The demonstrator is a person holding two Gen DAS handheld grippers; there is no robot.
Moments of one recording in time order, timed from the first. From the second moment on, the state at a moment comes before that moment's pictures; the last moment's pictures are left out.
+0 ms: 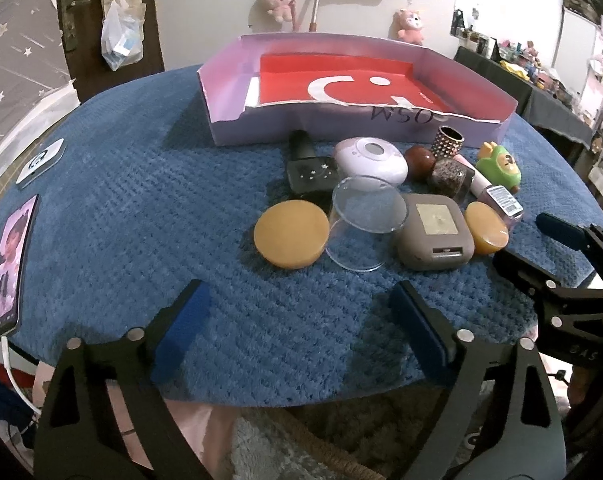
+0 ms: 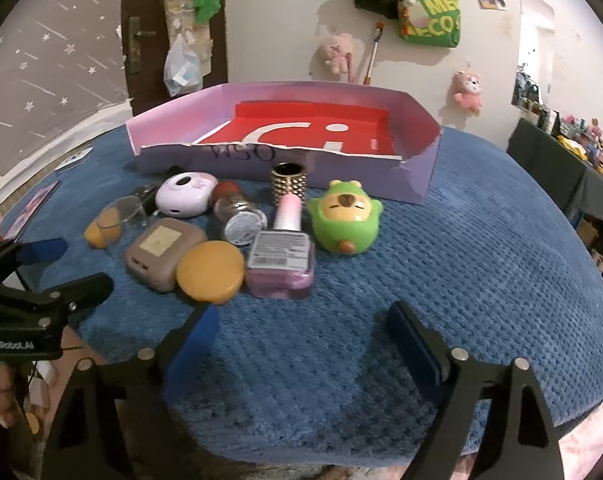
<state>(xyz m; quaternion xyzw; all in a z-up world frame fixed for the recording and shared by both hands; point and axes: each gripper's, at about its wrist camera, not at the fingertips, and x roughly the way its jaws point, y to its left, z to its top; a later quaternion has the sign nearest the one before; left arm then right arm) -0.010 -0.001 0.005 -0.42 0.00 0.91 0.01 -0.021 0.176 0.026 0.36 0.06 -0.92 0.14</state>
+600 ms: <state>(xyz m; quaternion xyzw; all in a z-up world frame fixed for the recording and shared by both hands) -0.019 -0.017 0.007 -0.42 0.00 0.91 0.00 -0.023 0.176 0.029 0.37 0.04 -0.92 0.16</state>
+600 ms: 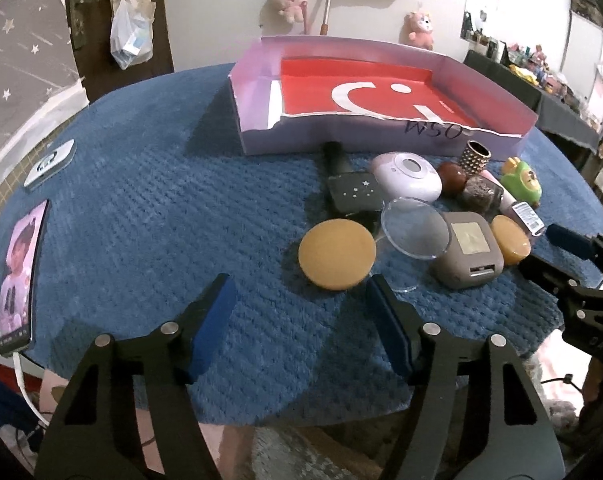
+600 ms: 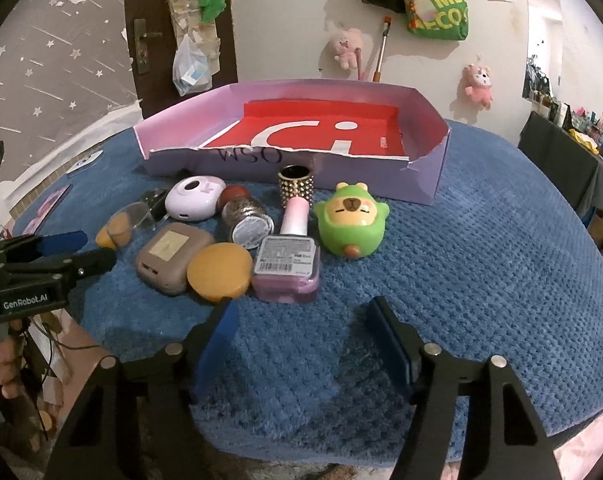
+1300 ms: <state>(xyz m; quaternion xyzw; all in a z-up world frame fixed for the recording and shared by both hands) -0.038 -0.020 0.010 -0.41 0.00 0.91 -0.01 -0.052 0.184 0.032 0.37 0.00 -0.91 0.17</state>
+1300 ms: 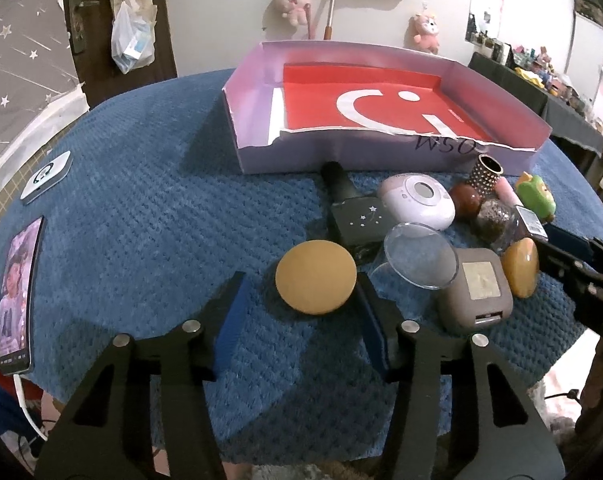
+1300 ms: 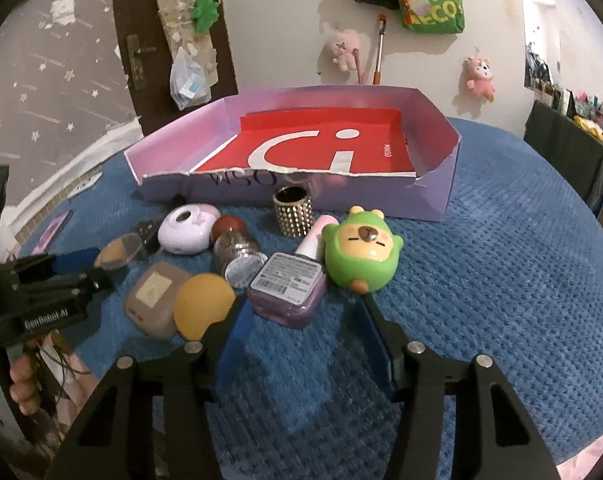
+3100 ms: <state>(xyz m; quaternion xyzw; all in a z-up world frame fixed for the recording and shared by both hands) -0.040 -0.021 0.016 -0.40 0.01 0.92 -0.01 -0.068 0.167 0.032 0.37 0.04 -0.91 0.16</state>
